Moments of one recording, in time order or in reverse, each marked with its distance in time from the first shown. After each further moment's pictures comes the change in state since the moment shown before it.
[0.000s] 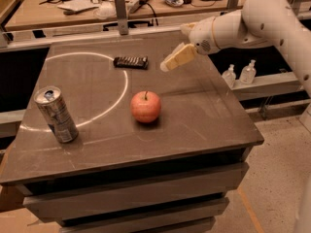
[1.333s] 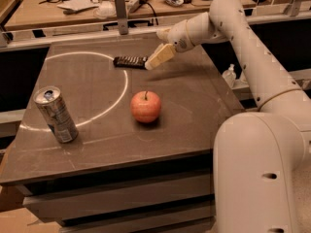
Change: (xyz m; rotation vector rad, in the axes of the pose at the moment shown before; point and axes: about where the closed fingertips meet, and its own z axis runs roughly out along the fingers) arm 0.006 -0.027 0.095 -0.190 -0.008 0.004
